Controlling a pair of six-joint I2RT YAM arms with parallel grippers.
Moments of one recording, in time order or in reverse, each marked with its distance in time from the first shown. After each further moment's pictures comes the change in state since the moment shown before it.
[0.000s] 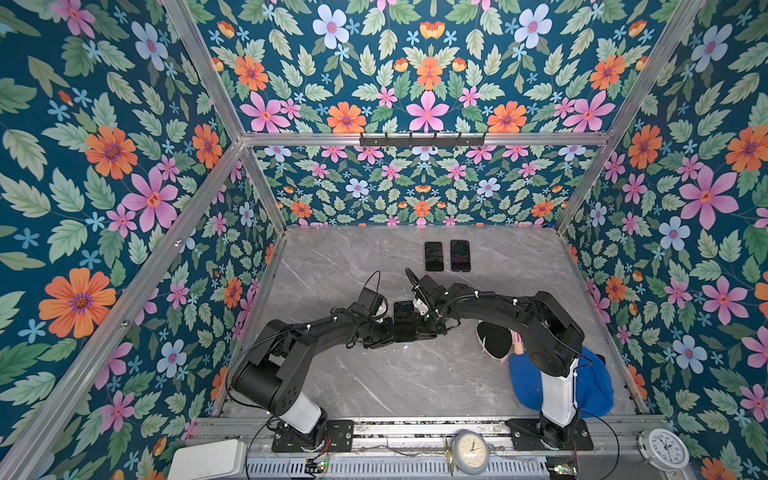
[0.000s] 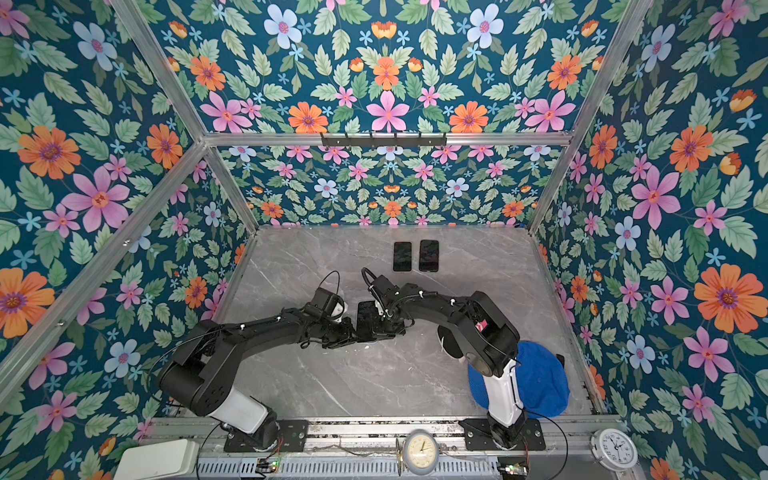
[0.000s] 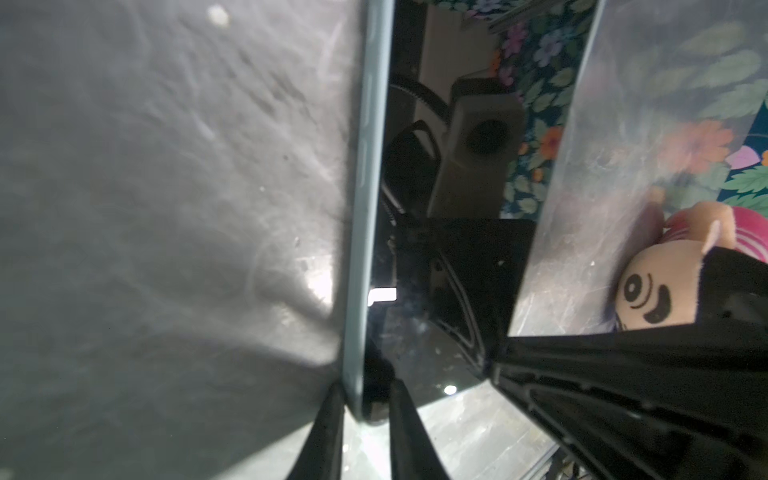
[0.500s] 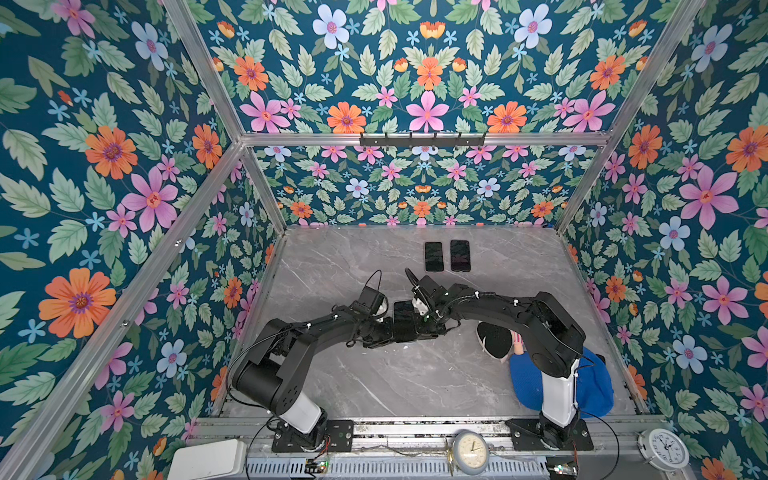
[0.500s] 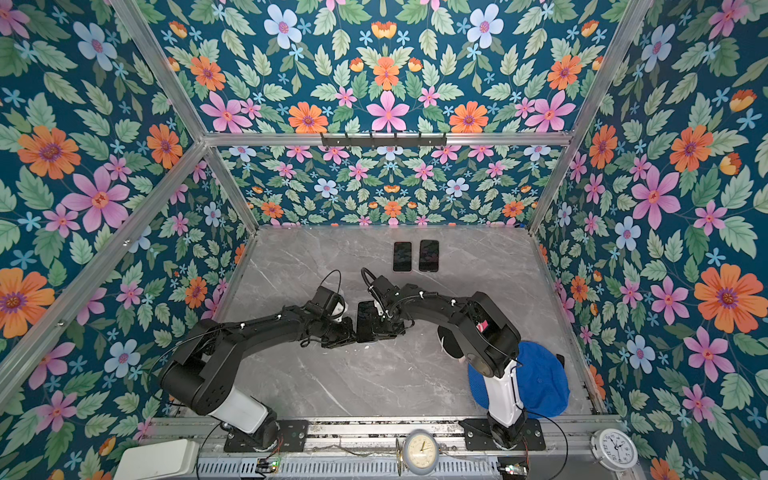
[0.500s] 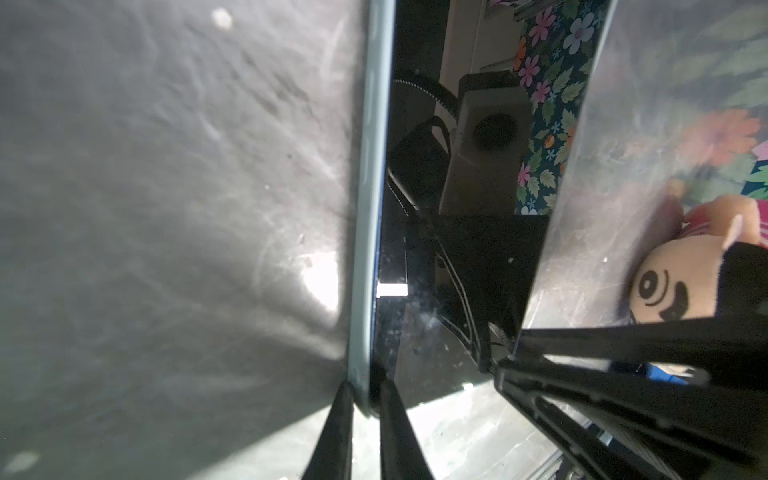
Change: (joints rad) left arm 0.000 0.008 0.030 -0.065 -0.033 0.032; right arm -0.001 -0.012 -0.008 0.007 0.009 -0.018
